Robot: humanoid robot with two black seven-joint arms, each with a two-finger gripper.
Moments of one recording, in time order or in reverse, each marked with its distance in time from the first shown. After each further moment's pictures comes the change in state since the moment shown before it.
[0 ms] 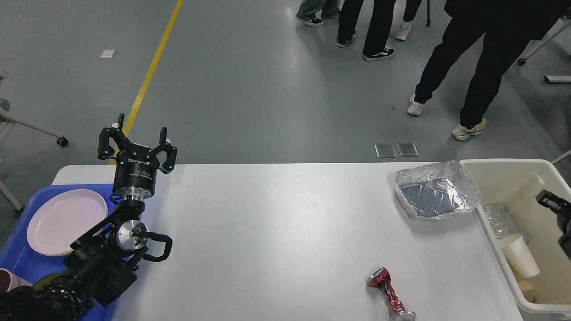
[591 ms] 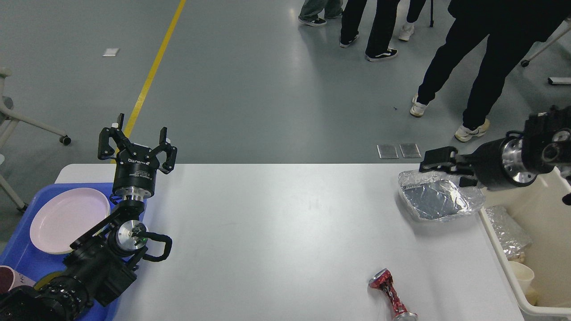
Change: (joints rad) left arm 0.000 0.000 0.000 0.000 0.000 0.000 0.000; right arm 1.238 -0.136 -0.465 1.424 -0.135 0.253 0.005
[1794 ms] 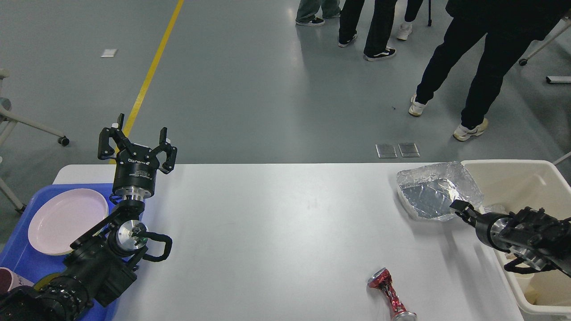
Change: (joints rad) left arm 0.000 0.000 0.000 0.000 0.000 0.000 0.000; right arm -1.126 0.165 0.568 -0.987 0.126 -0.189 0.002
